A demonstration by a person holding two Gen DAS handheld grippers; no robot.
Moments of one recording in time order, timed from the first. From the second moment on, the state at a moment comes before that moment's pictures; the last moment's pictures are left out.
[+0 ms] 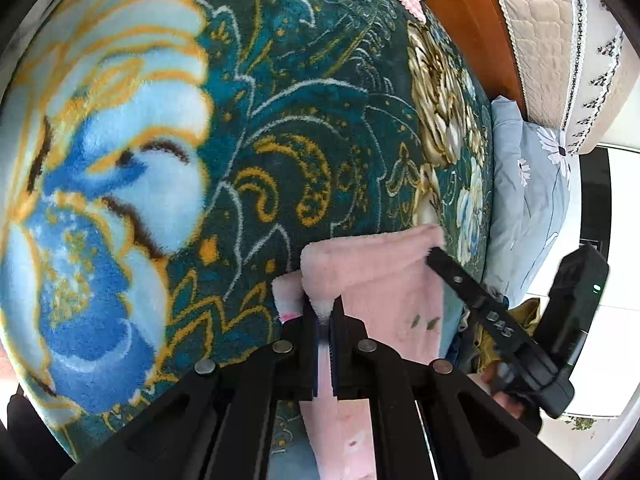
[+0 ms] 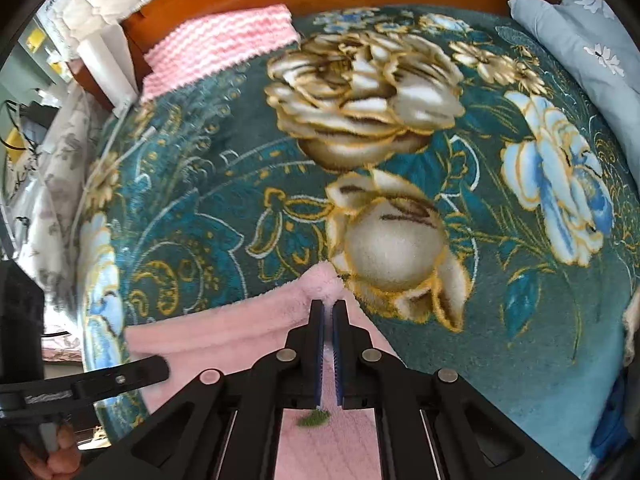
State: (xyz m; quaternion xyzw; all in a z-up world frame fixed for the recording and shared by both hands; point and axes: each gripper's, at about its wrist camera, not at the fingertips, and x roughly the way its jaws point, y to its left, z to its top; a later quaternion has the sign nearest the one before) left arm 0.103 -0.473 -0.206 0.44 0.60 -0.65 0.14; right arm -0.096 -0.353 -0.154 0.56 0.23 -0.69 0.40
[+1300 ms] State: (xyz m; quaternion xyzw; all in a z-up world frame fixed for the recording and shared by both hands) left arm 0.095 -0.446 -0.160 0.41 0.55 -0.71 0.15; right arm 0.030 0.093 0.017 0.54 -0.20 -0.79 0.24
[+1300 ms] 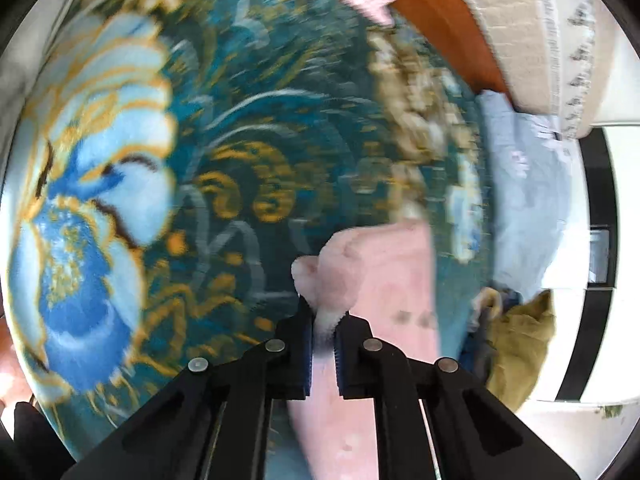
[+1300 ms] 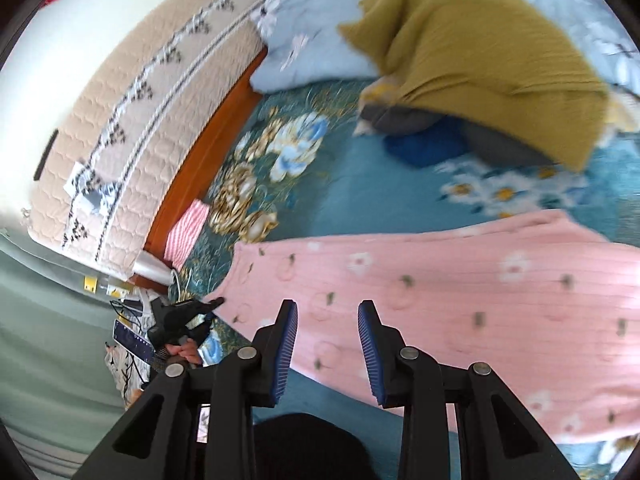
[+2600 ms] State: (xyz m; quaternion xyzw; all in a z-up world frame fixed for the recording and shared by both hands) left arm 0.049 0.043 -0.147 0.72 0.05 -0.67 -0.18; right arm 0.094 0.277 -0.123 0.53 -0.41 -0.73 0.14
